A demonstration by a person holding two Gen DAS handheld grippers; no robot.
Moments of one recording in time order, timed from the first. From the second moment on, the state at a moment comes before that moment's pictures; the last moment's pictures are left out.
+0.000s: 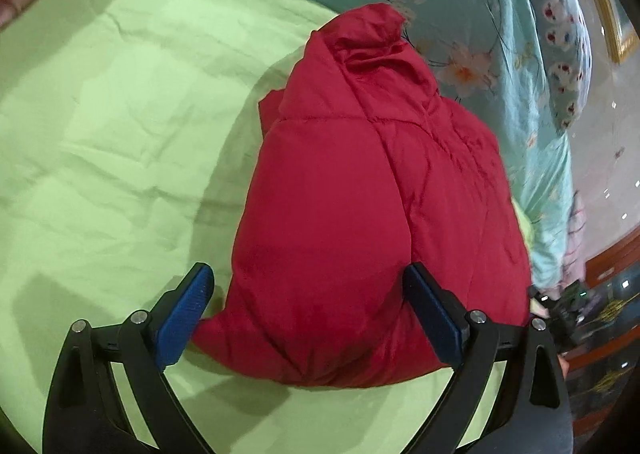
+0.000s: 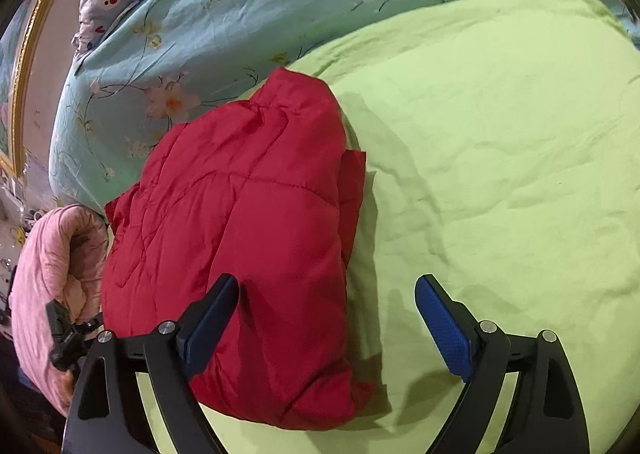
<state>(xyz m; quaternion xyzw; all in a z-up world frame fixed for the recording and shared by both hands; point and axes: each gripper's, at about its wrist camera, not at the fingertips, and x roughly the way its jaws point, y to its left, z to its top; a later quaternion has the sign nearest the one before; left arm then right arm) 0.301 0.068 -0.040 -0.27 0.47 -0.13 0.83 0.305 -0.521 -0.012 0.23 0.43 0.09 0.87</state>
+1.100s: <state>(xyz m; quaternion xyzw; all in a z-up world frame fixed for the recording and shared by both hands) 0.365 0.035 -0.069 -0.34 0.48 -0.21 0.78 0.389 -0.482 -0.052 0.29 0.49 0.20 0.80</state>
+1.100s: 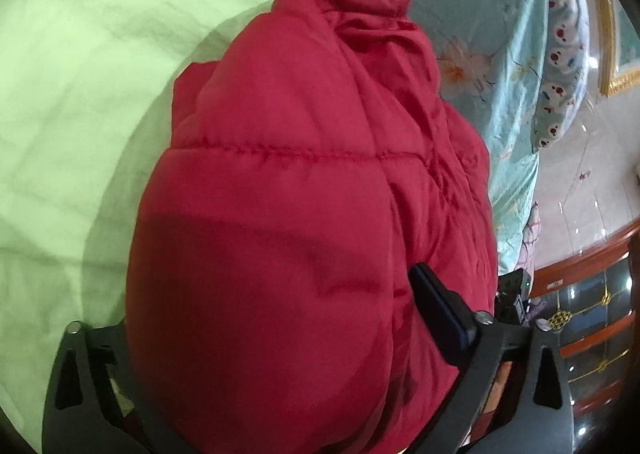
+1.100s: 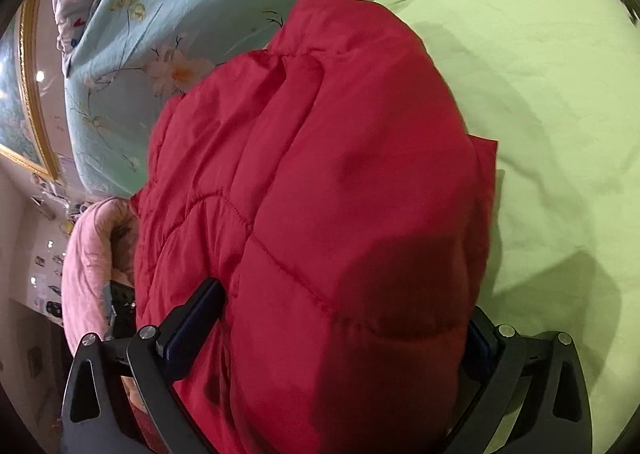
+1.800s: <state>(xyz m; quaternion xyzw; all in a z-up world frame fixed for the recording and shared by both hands) 0.276 0.021 0.009 -0.27 0.42 -0.25 0.83 0.317 -0.478 -0.006 0.30 0.47 0.24 0.80</state>
